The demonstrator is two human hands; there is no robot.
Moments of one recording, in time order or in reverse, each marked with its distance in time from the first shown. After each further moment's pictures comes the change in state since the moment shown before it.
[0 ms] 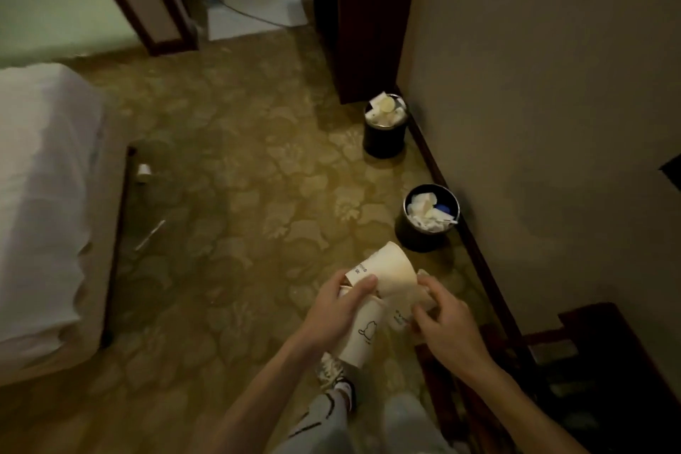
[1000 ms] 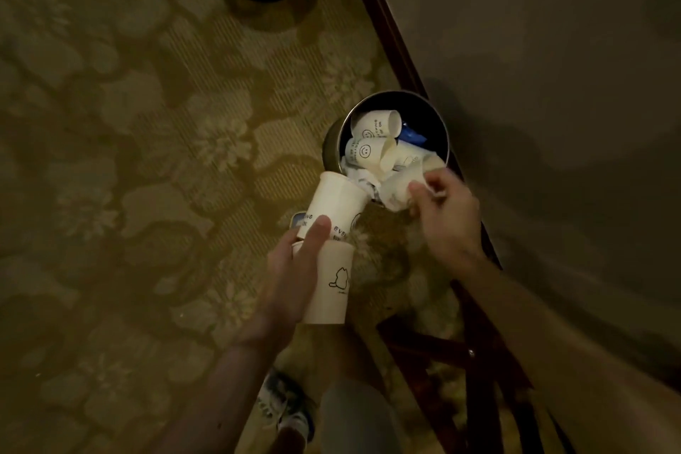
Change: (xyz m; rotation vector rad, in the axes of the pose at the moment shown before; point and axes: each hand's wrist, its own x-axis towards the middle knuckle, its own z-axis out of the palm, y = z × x) left_hand 0.559 -0.099 0.075 -0.024 0.015 -0.533; right_hand 0.540 0.266 -0.052 -0.101 0.381 0.498
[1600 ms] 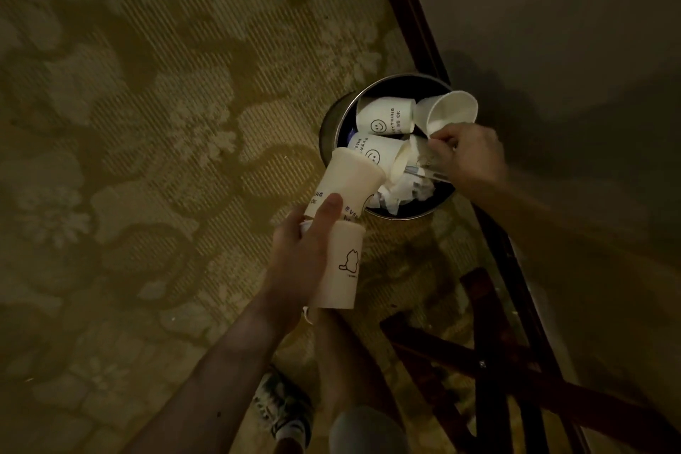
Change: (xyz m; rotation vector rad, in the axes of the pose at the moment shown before) left_hand 0.091 0.022 0.030 0.034 -0.019 -0.070; right_hand 0.157 0.036 0.017 -0.473 -0.096 -0.094
